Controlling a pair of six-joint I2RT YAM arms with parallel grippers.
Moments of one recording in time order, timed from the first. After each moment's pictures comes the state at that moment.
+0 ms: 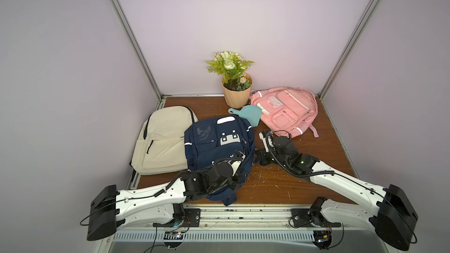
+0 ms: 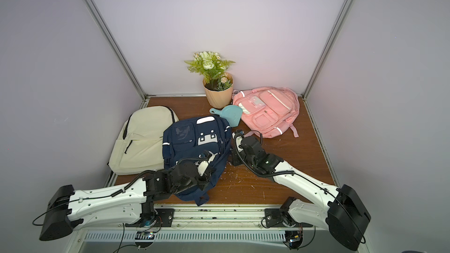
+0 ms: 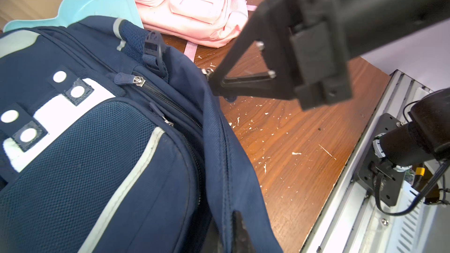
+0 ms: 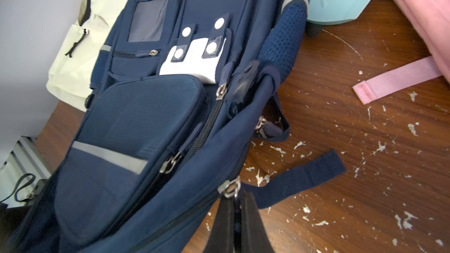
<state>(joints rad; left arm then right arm) -1.20 0.99 0.59 -0.18 -0.25 -0.34 0.76 1.17 0.72 -0.12 0.12 0.47</state>
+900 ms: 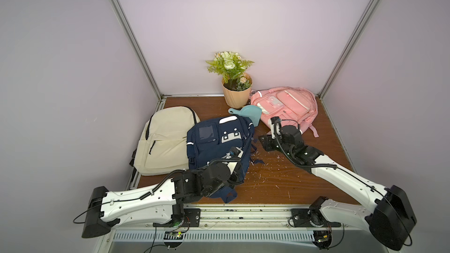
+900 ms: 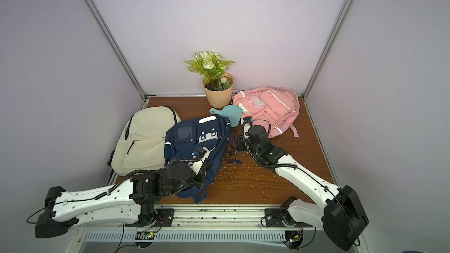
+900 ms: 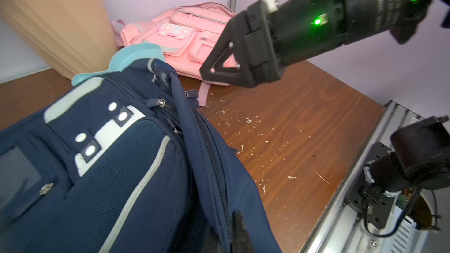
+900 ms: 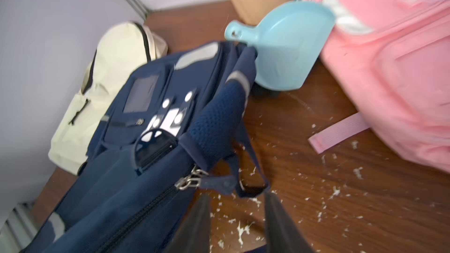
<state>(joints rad) -1.25 0.95 0.79 -0.35 -0.44 -0.37 0.63 1.11 0.78 -0.04 0.11 0.42</state>
